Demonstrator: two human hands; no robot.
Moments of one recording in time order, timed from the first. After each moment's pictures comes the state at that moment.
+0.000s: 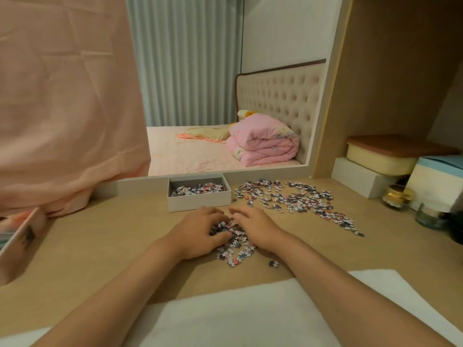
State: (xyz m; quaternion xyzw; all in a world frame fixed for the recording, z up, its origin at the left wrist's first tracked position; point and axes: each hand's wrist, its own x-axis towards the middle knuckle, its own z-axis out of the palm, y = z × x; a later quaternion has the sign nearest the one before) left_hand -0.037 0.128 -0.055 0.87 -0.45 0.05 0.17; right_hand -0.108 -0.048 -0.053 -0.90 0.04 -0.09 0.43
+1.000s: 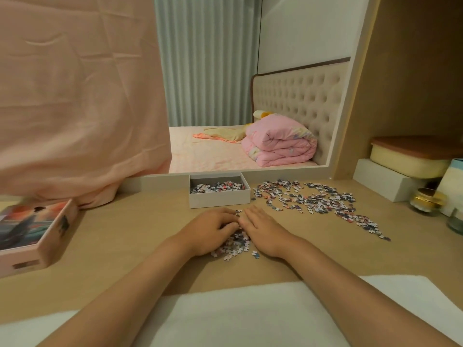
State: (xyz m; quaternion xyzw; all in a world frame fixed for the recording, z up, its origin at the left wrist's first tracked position) left_hand -0.038 0.149 -0.054 0.85 -0.46 0.04 0.25; right_hand -0.095 -0.034 -0.072 -0.97 0.03 -0.01 0.23
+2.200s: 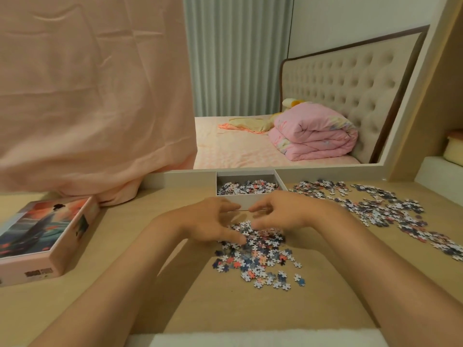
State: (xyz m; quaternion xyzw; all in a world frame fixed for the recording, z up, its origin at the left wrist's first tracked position) left_hand 0.020 0.194 -0.017 0.92 -0.34 -0.14 0.16; right_hand -0.028 -0.017 -0.001 -0.97 -0.06 0.12 0.21
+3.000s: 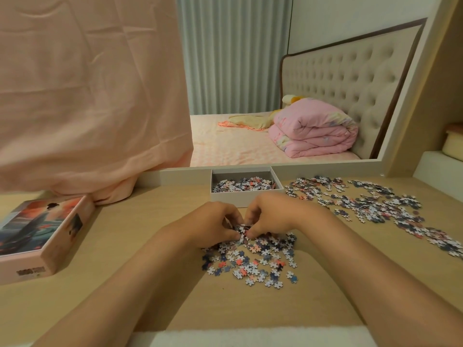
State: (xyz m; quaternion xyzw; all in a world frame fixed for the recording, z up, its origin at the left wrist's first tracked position) left_hand 0.014 0.174 -0.042 0.90 -0.36 -0.05 0.23; right_hand -0.031 -0.006 -0.011 -0.97 -0.06 0.11 0.19
